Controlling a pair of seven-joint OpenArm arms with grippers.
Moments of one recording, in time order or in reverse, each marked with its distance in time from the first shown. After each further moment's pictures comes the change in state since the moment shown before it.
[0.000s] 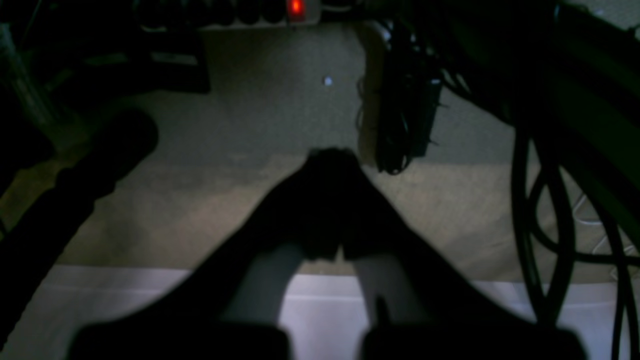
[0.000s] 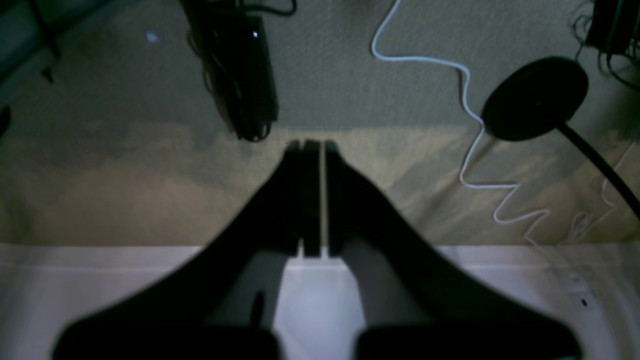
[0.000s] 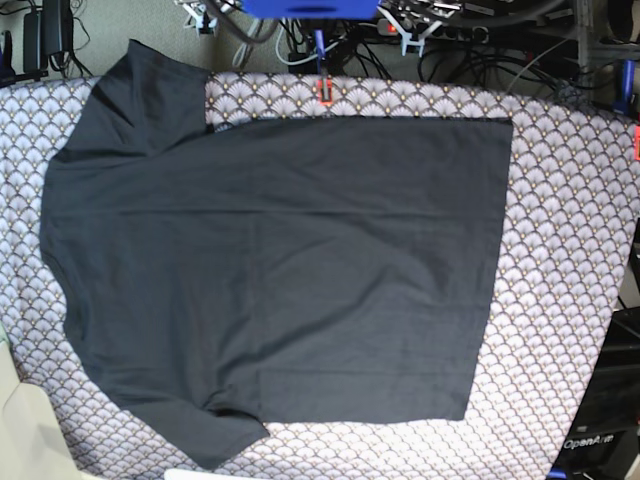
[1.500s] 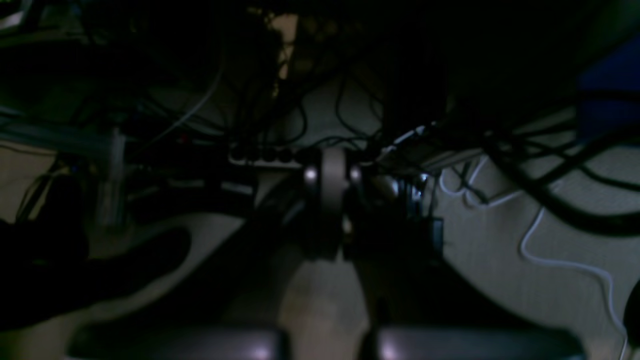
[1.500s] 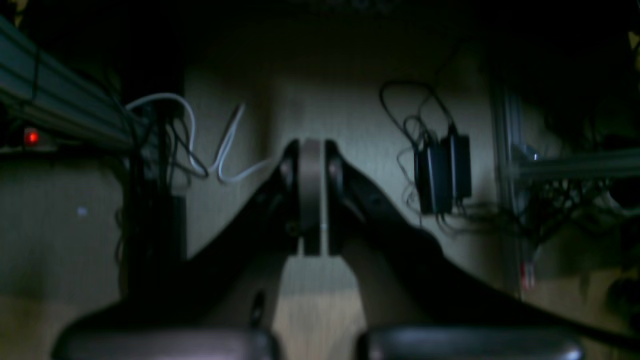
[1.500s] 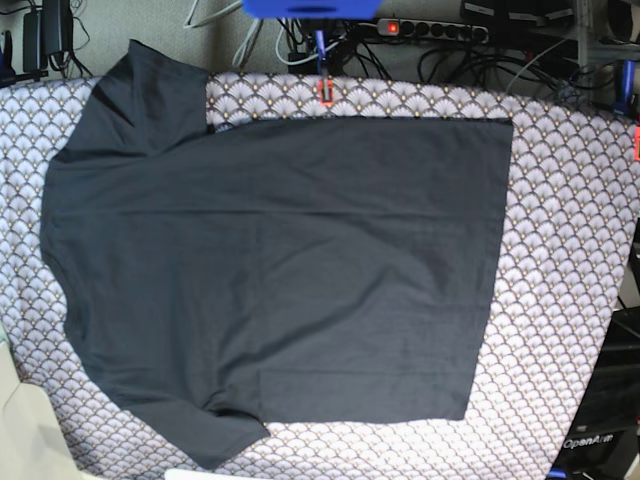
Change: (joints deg) left arm 33.4 -1.5 0.0 8.3 -6.9 -0.2 -73.5; right arm -32.3 8.2 6.9 5.2 -0.1 -0.2 77.5
